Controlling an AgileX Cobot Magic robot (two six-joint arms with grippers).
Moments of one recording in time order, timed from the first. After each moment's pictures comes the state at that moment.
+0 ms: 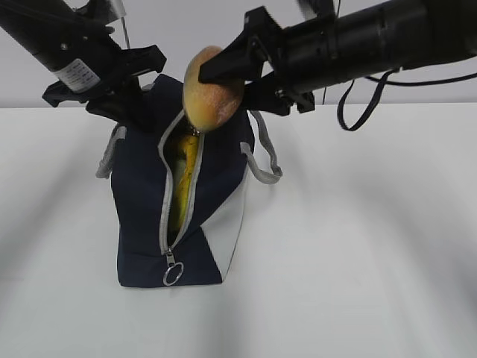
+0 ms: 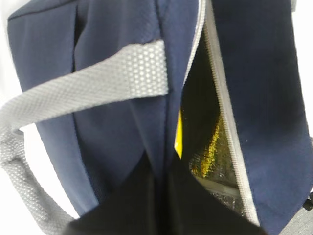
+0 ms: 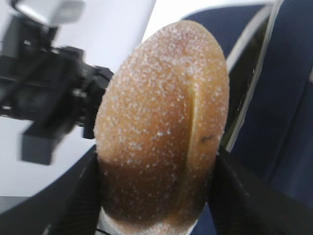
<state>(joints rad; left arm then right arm) -0.28 1.81 -1.57 -0.42 1.09 0.09 0.25 1.83 -1.36 1.35 0.91 -0.81</state>
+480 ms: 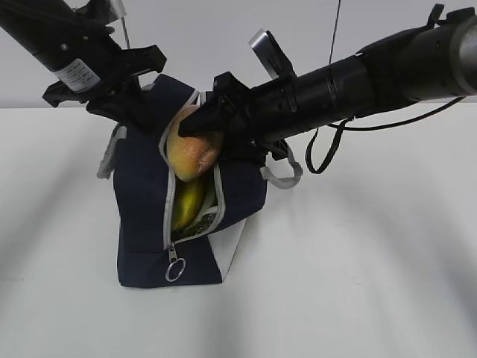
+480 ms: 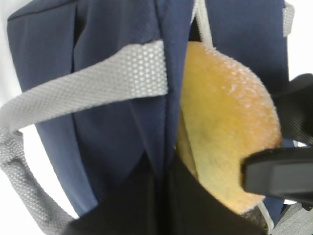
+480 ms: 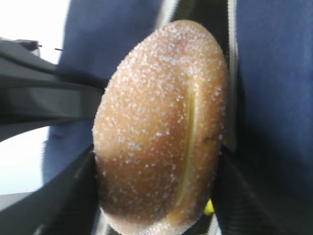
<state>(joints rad) -0.28 1.81 -1.57 -0.42 1.09 0.09 0.31 1.98 -1.37 1.38 0.88 -0.81</state>
